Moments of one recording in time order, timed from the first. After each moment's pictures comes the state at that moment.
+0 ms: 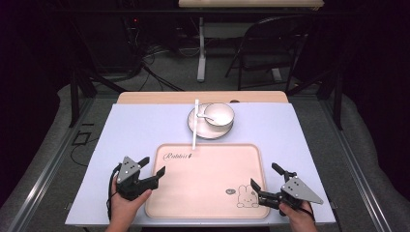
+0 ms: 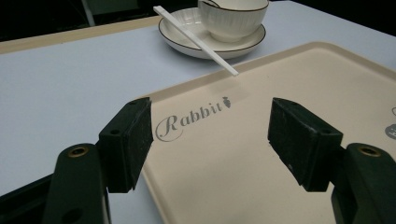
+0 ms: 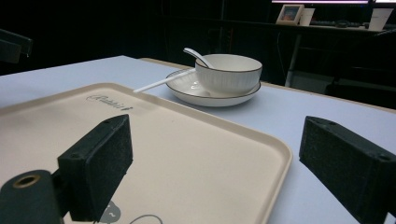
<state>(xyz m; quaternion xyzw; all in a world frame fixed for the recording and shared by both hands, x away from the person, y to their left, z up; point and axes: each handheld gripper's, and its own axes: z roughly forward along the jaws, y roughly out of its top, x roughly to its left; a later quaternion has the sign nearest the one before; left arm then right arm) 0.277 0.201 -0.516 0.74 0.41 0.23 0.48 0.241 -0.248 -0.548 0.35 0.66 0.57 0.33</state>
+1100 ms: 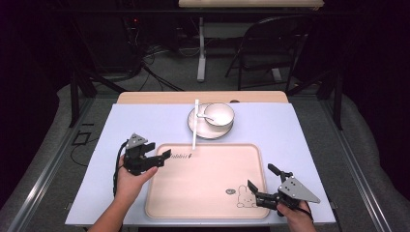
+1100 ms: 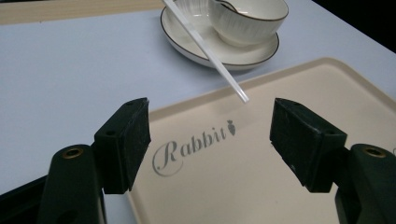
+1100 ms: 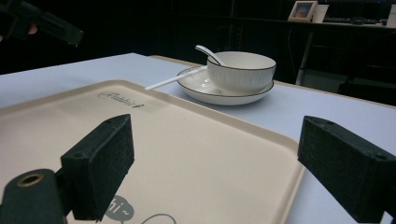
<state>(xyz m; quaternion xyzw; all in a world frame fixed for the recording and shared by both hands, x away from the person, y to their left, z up) 0.342 0.186 -0.483 0.75 0.47 0.16 0.45 0.241 -0.241 -0.548 0.34 0.67 0.58 0.31</state>
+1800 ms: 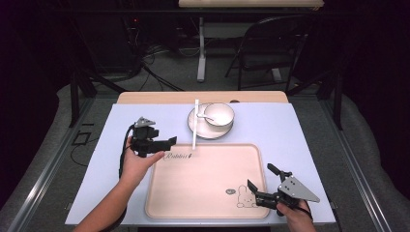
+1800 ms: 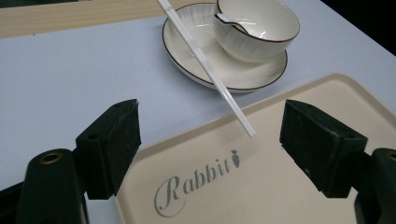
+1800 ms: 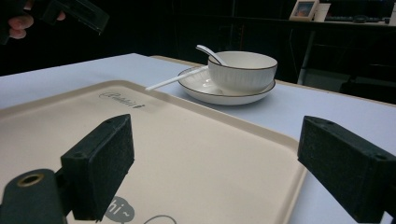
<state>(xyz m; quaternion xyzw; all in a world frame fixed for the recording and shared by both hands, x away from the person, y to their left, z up) 0.395 0.166 -0.453 0.76 0.48 0.15 0.41 0.242 -0.241 -0.549 0.34 0.67 0.58 0.31</state>
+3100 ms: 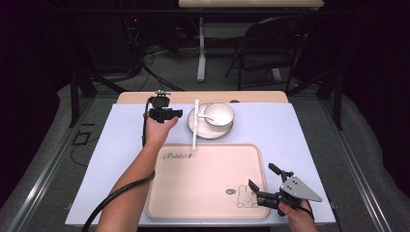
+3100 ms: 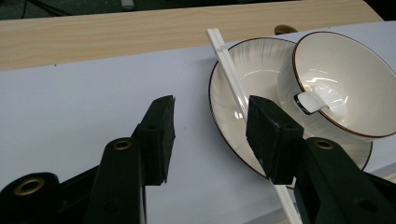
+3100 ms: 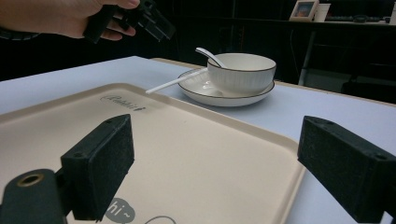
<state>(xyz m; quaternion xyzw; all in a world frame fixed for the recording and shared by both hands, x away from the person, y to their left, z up) 0.493 0.133 -0.469 0.73 0.56 0.15 0.37 0.242 -0.245 -0.547 0.35 0.67 0.58 0.31</state>
